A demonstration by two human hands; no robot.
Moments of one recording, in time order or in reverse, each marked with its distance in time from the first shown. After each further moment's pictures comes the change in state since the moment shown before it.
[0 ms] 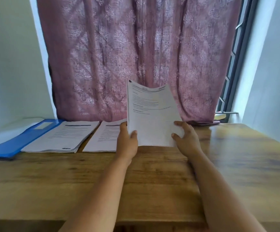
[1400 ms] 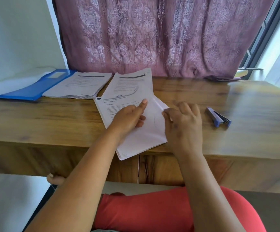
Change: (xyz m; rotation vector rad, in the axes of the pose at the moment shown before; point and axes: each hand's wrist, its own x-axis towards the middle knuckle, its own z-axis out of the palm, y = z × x) left_hand -0.077 -0.027 -0.087 0.150 -0.333 -0.275; right_hand -0.160 -0.052 0.056 -0.465 0.216 -0.424
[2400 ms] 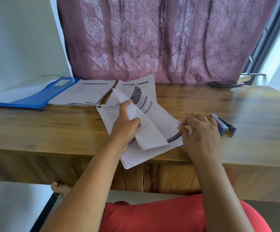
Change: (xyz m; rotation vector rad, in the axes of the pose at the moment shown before) left_hand 0.001 -0.009 -0.005 -0.282 0.098 -0.047; right_hand 0.003 0.028 -0.007 -0.061 -0.158 0.226
